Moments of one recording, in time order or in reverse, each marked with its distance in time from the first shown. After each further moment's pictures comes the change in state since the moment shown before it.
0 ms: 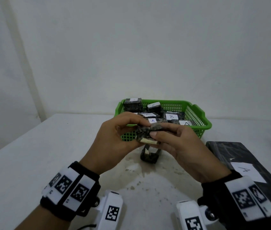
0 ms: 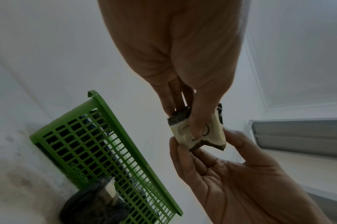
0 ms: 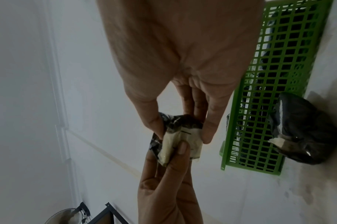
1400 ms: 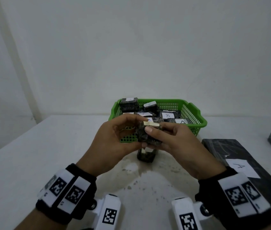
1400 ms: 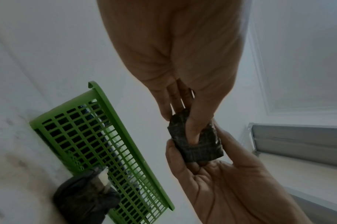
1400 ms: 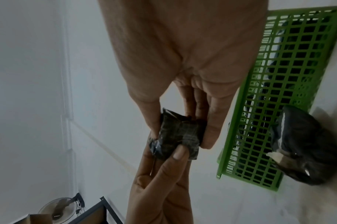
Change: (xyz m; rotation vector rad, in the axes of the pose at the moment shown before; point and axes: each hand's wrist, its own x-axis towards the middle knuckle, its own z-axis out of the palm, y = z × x) left_hand -0.001 0.005 0.007 -0.127 -0.011 -0.151; right_hand 0.000 -0.001 0.000 -0.073 -0.001 0.013
